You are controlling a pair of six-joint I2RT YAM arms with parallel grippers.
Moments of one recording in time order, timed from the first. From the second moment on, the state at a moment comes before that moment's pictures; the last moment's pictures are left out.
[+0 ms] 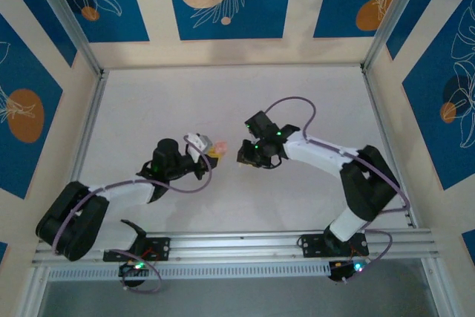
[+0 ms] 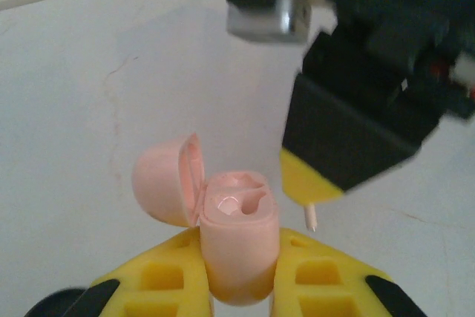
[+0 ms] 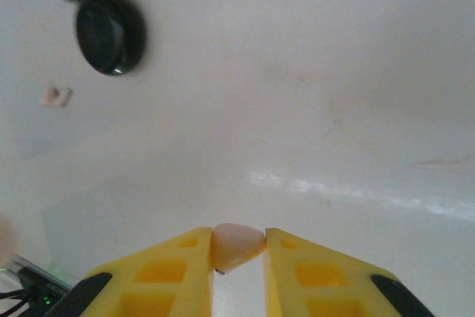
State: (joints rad) left arm -0.55 1.32 0.39 0.61 0.51 0.04; right arm 0.69 1.58 1.05 -0.55 -0.25 0.87
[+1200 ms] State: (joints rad) left arm -0.67 1.47 0.42 0.86 0.46 0.07; right arm 0.70 1.36 0.97 -0.38 -0.22 0.82
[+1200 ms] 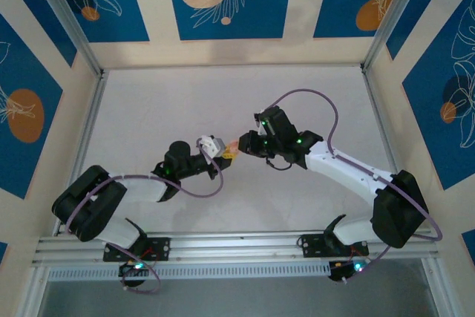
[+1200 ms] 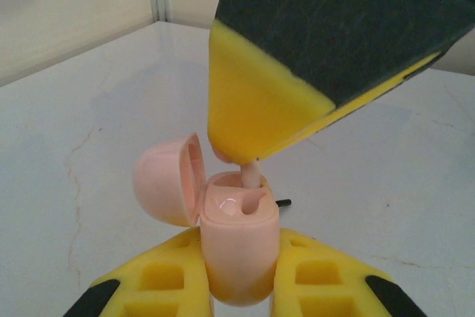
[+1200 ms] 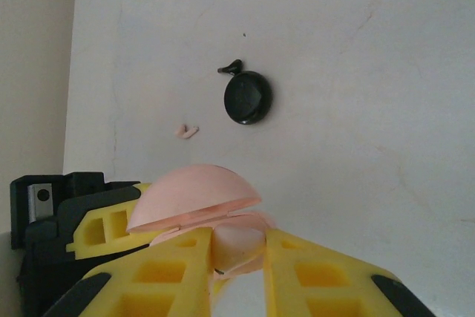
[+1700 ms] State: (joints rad) left arm -0.67 1.47 0.42 0.87 0.45 0.08; right arm 0.70 1.39 1.00 -0.42 -0.23 0.80
